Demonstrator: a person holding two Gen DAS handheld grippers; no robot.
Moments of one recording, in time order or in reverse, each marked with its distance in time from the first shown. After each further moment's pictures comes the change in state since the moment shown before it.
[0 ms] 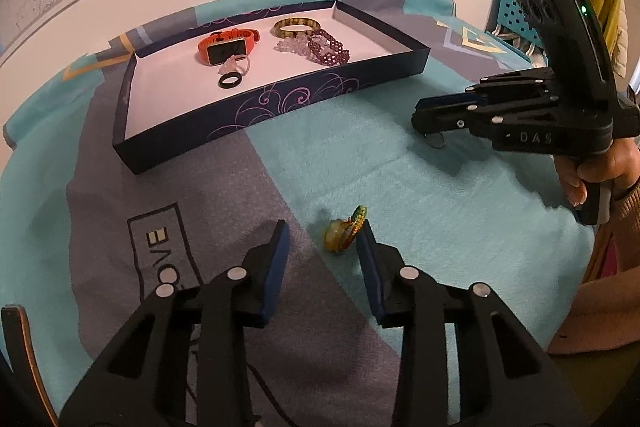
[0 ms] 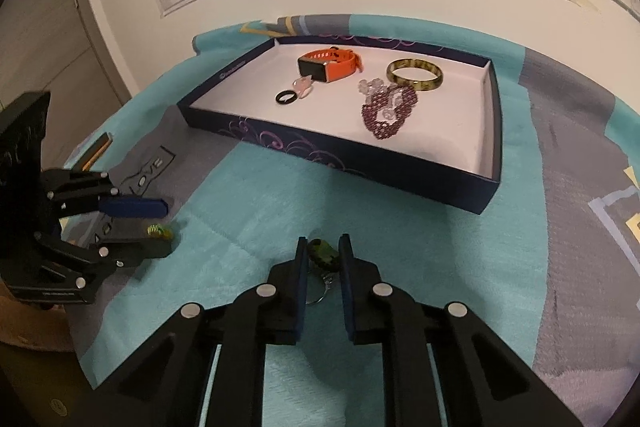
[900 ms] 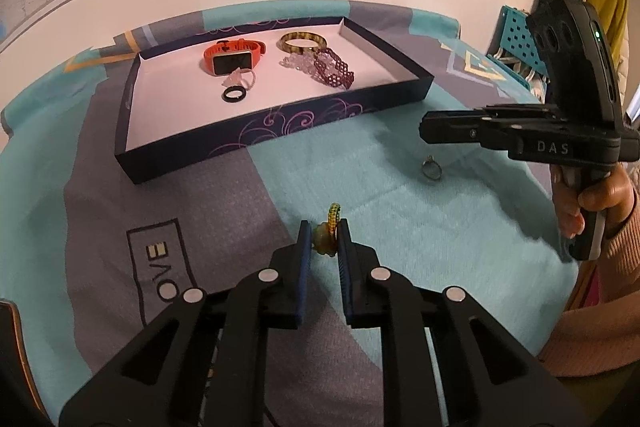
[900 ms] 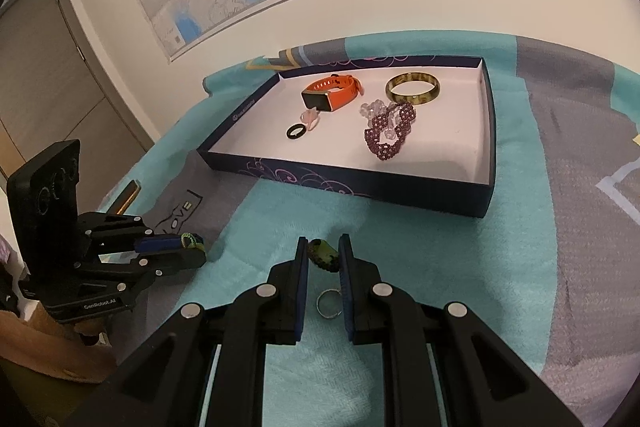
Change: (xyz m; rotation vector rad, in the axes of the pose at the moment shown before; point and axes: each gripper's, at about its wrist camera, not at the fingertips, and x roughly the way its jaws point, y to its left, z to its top) left arm -0.005 0.008 0.012 -0.076 -0.034 -0.034; right arm -0.014 -0.011 0.004 0.124 -0.077 0.115
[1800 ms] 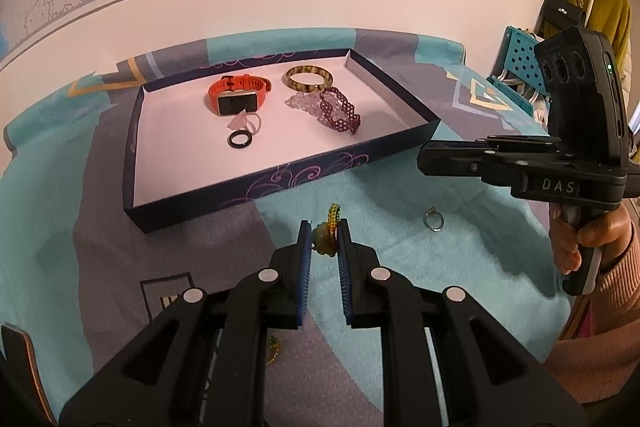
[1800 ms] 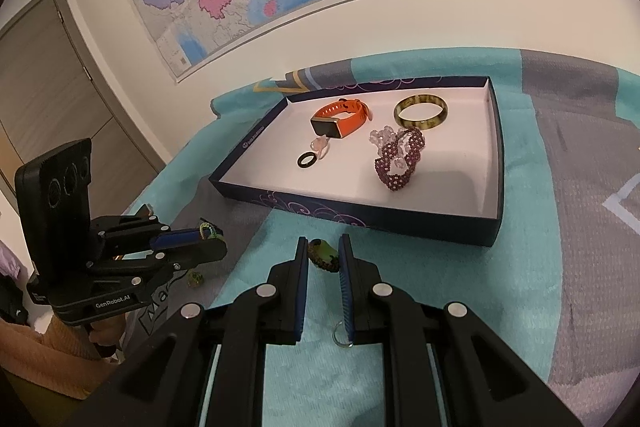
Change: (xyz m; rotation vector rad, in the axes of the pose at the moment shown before) left arm -0.003 0.002 0.030 -0.008 -0.060 0.014; right arm -0.002 0.002 0.018 0.020 -0.048 0.034
